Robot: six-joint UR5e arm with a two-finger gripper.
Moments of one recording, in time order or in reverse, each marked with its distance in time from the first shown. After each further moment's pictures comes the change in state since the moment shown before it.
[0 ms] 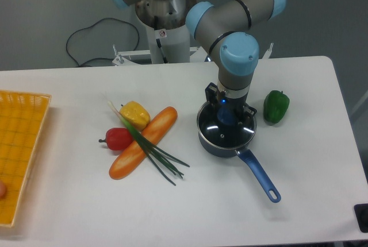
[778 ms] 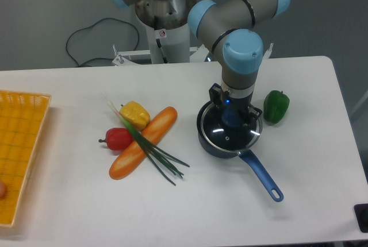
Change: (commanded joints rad) arm 0.005 0.002 0.067 -0.017 0.005 0.009
